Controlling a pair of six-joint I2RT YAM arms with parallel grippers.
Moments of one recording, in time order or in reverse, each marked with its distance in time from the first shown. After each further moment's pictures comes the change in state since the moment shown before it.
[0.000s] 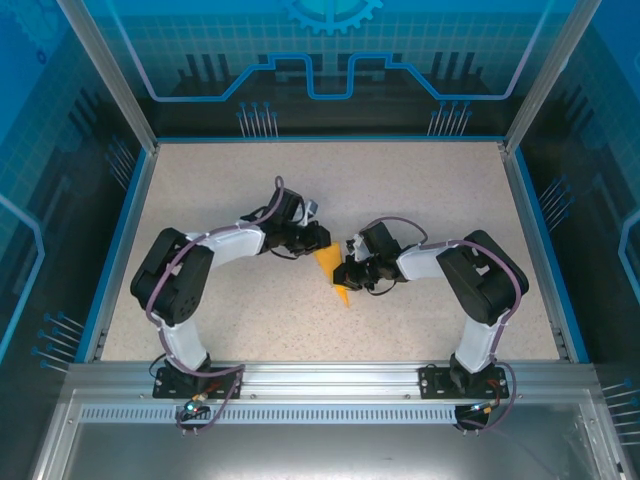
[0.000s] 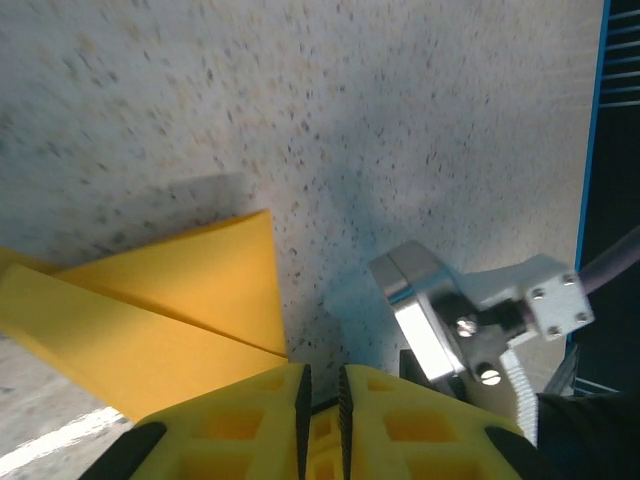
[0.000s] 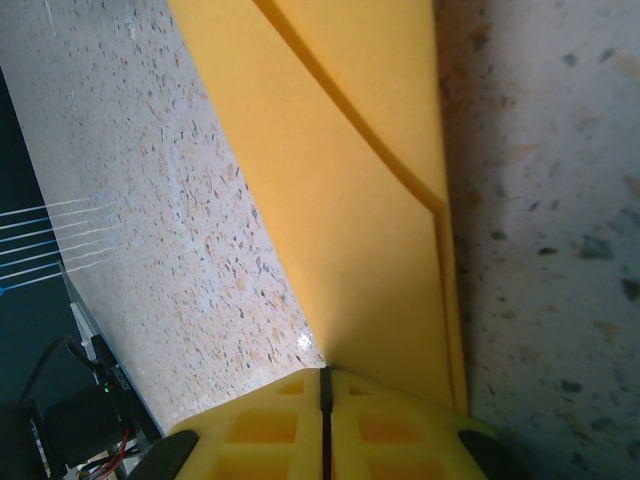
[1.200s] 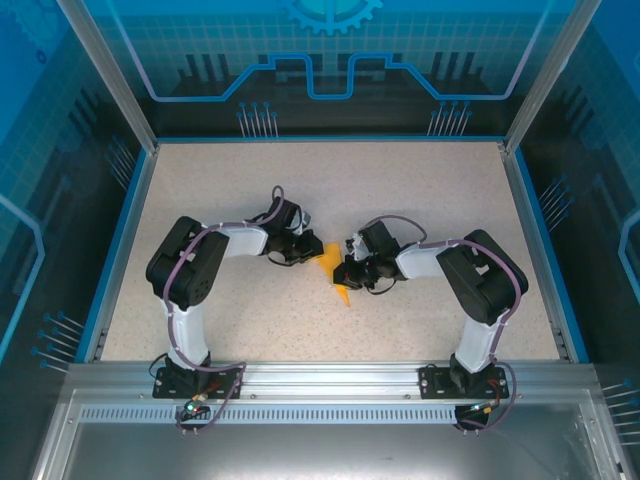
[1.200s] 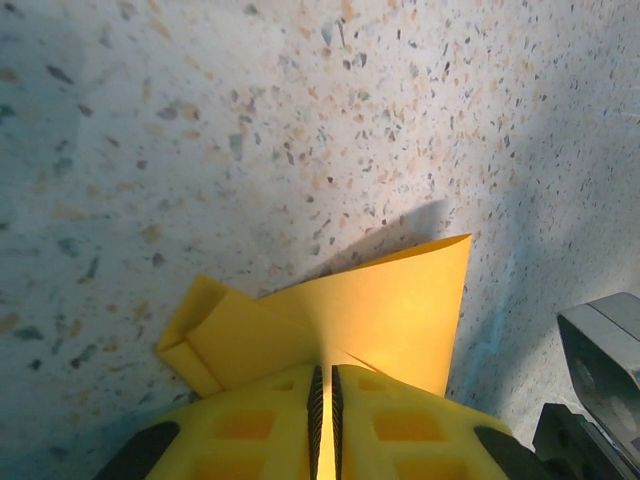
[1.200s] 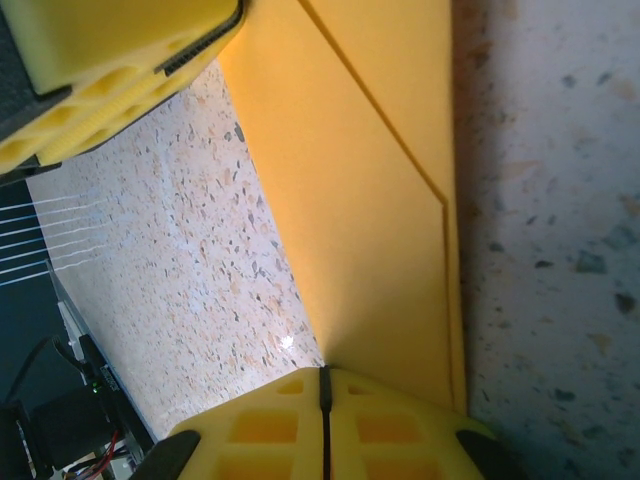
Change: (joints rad) left arm 0.057 0.128 -0.014 0.023 -0.018 0.010; right arm 0.000 0.003 0.016 -0.035 0.012 -0.031
